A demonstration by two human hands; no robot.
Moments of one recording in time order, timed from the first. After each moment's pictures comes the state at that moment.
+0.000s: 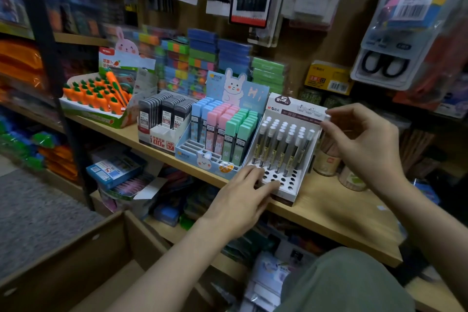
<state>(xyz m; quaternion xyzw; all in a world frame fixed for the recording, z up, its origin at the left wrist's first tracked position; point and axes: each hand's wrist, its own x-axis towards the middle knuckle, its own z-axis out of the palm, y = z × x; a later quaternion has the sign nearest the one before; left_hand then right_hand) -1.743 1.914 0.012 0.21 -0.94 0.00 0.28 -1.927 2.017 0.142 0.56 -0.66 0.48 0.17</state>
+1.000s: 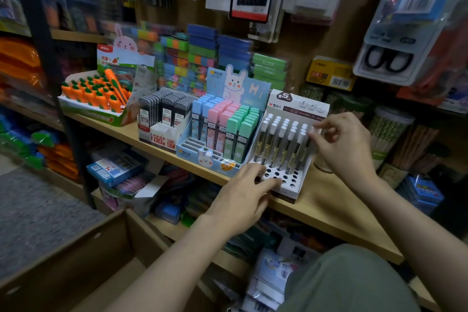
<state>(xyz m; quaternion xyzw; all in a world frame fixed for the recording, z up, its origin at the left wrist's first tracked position) -1.742 1.911 0.012 0.19 -0.93 -0.05 0.30 -1.941 1.981 0.110 0.52 -0.72 0.40 0.20</state>
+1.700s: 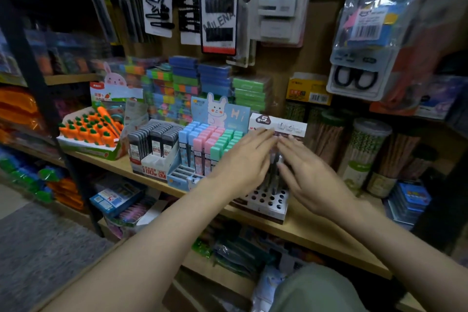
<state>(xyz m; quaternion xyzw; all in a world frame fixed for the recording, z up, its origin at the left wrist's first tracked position) -1.789 1.885 0.122 0.19 -0.94 -0.02 0.29 -1.928 1.995 0.113 0.68 -0.67 0.22 0.17</state>
